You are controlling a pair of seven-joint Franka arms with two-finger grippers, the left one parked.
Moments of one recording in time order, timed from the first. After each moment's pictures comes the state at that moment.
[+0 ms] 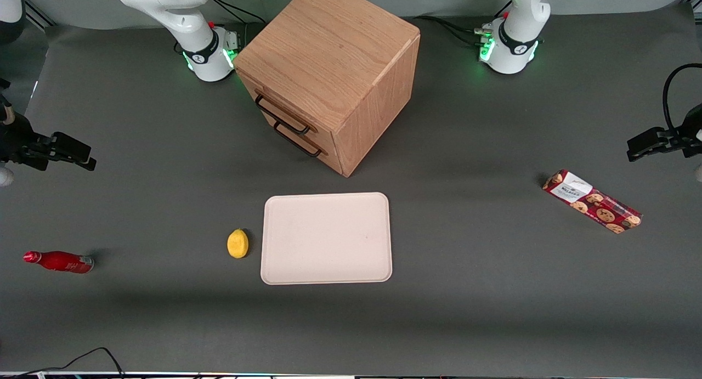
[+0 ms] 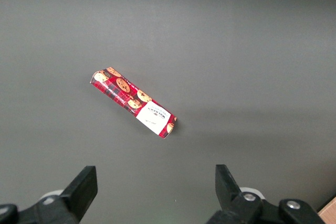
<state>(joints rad) -0.02 0.13 0.03 -1.39 -0.01 1.52 0.06</state>
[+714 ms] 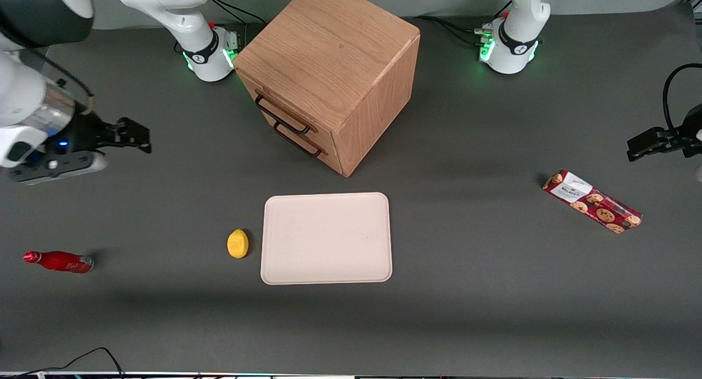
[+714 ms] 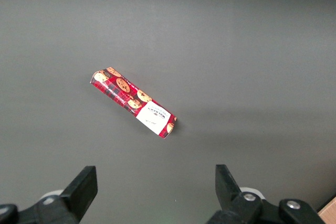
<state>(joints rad) -0.01 0.09 0.20 -1.52 -0.01 1.52 -0.07</state>
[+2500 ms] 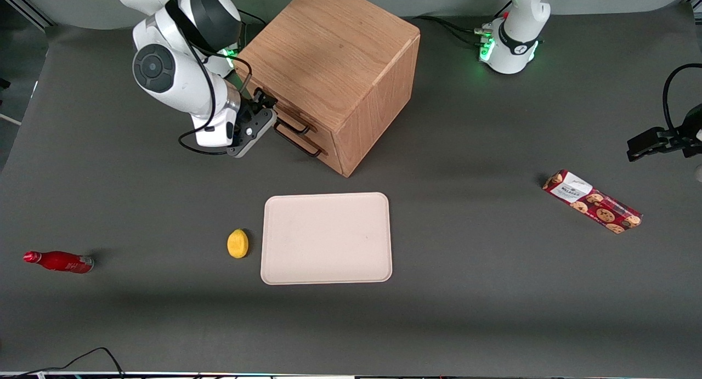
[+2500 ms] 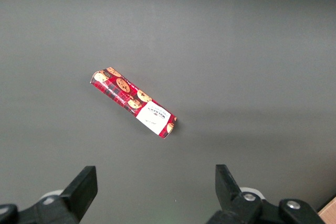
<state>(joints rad) 0.02 -0.01 0.47 -2.04 0.27 1.88 -0.34</state>
